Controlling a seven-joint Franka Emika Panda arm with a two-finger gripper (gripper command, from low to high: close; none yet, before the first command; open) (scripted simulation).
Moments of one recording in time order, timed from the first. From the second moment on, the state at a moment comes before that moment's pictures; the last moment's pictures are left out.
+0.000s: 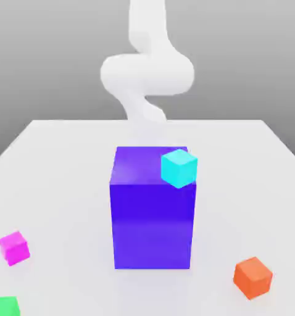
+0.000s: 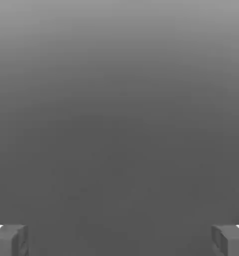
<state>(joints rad) -0.05 -0.71 -0.01 -2.32 -0.03 2.34 0.83</state>
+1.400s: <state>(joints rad) -0.54 0.28 -0.16 -2.53 0.14 2.81 0.81</state>
